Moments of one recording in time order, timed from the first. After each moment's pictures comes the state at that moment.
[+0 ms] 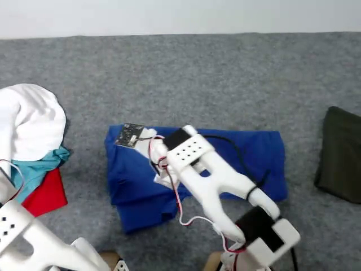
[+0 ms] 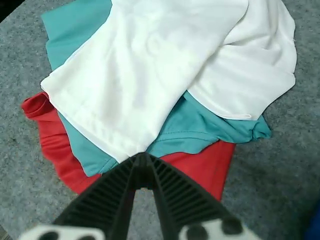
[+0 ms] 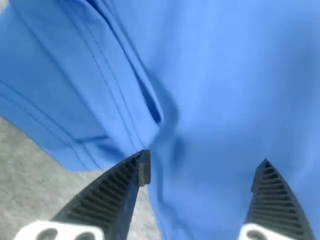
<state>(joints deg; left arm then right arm) -54.8 -46.2 31.7 80.0 -2.9 -41.6 3.6 18.7 70.9 27.6</state>
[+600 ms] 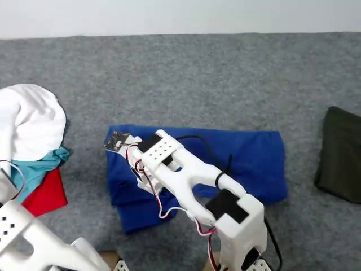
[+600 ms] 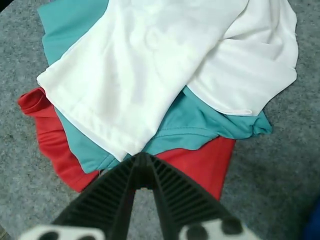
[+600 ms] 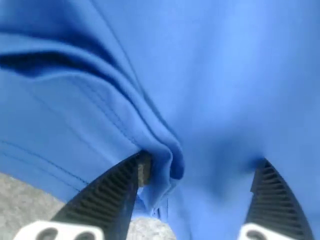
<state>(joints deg) -54.8 -46.2 32.7 80.0 -2.9 -46.2 20.6 8.0 70.9 16.8</state>
